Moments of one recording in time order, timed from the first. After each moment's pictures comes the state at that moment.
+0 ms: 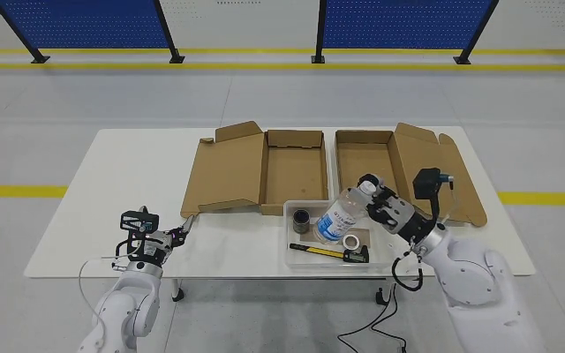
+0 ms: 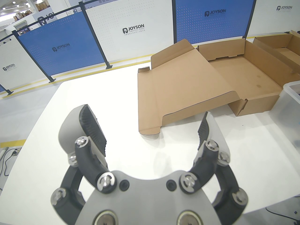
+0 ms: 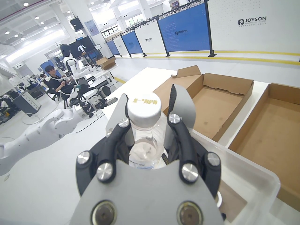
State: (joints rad) left arm 1.73 -1.15 -1.60 -1.80 1.33 0.00 0.00; right arm -1.44 -1.13 1.47 -1.90 -0.52 -0.46 0.43
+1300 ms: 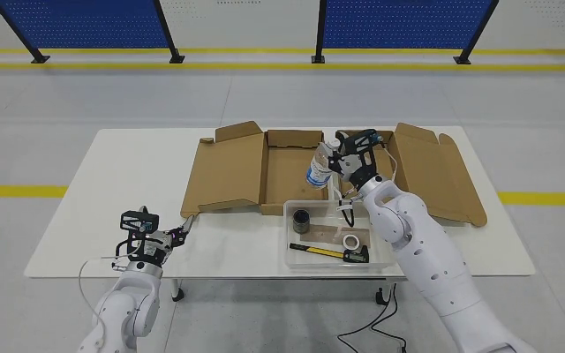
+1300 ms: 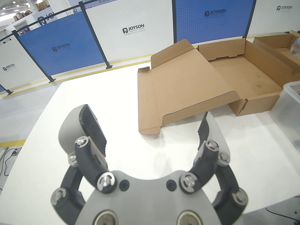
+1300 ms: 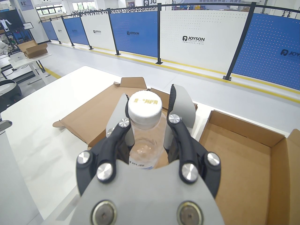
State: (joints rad) left arm 1.73 -1.15 -1.60 -1.80 1.33 0.00 0.00; right arm -0.93 -1.24 1.03 -1.35 -0.98 -0.16 0.05
